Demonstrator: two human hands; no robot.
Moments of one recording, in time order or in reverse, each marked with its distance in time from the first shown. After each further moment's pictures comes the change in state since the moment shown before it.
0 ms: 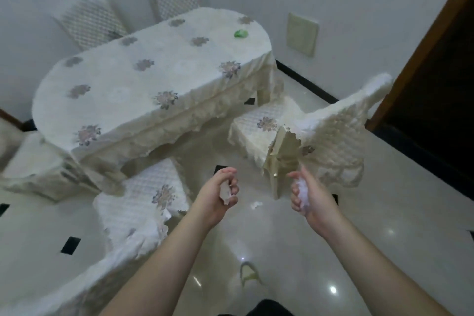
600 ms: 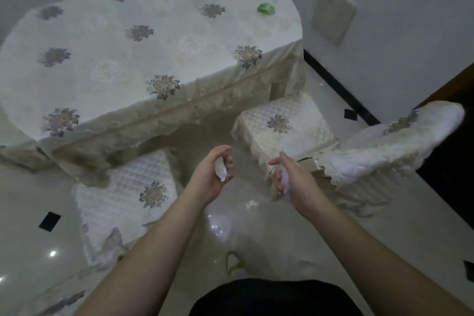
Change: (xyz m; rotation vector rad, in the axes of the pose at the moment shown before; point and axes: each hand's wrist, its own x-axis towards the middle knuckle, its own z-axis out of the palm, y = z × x) left_hand 0.164 0.093 -0.018 -0.139 0.051 -0.004; right_hand 0.180 -0.039 0.090 -0.326 -0.061 0.038
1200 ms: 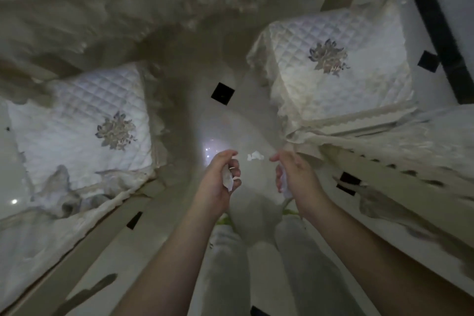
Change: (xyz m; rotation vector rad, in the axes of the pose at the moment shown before) left_hand 0.181 -0.196 -0.089 -0.199 0.372 -0.153; right_hand 0.212 0.178 -0.049 -0.356 0.036 0.232
